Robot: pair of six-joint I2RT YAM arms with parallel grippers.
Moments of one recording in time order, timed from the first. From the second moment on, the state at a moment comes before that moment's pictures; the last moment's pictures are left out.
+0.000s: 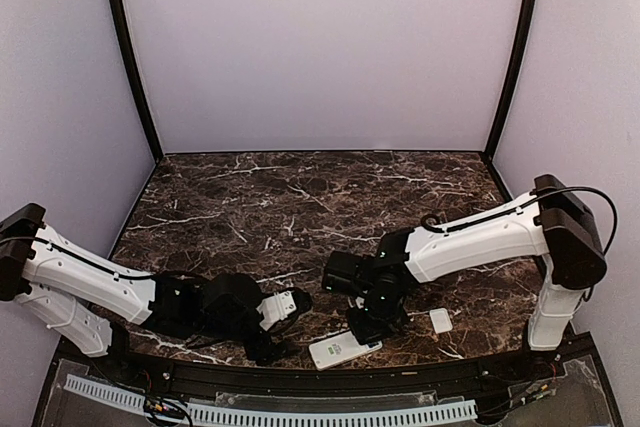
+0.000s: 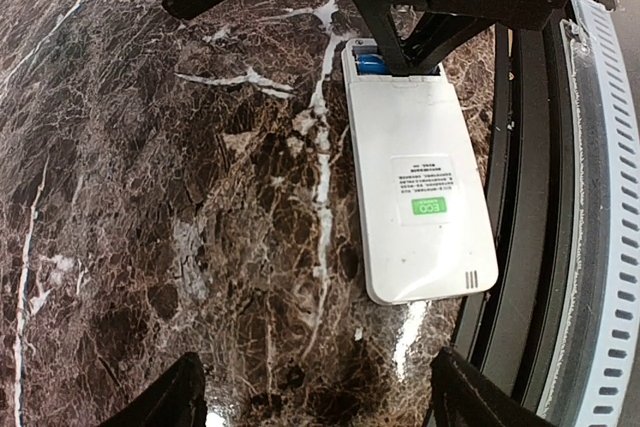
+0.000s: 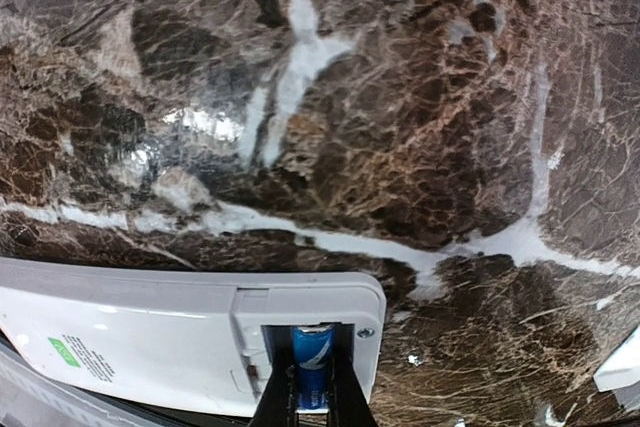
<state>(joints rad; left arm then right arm) -1.30 1.38 0.55 0.03 -0.06 -0.07 1.23 1.84 1.18 -0.88 -0.06 0.88</state>
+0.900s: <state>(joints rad) -1.37 1.58 0.66 0.01 -0.03 0.01 1.08 1.79 1.21 -0.99 -0.34 0.63</state>
